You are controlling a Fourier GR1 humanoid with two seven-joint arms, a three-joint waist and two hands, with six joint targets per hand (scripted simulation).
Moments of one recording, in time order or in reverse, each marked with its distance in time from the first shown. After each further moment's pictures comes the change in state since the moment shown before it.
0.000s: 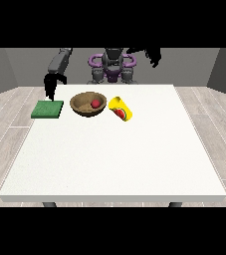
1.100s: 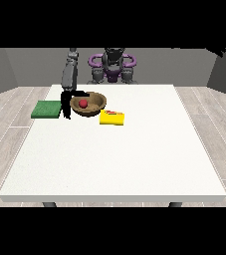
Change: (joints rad) left arm 0.008 0.515 0.543 0.117 0.645 -0.636 -0.087; right arm -0.166 0.101 0.030 0.246 0.054 -0.120 -0.178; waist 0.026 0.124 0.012
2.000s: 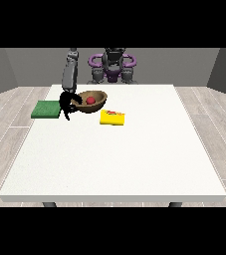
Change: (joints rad) left arm -0.006 0.107 0.074 0.025 0.091 -0.061 0.020; right arm -0.016 -0.008 -0.009 0.073 0.047 -0.157 -0.082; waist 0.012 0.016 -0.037
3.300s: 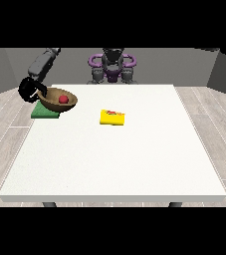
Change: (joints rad) left arm 0.121 0.127 0.099 0.238 -0.029 -0.076 -0.201; right arm -0.191 -0.392 -0.003 0.039 0.022 0.112 0.434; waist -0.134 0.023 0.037
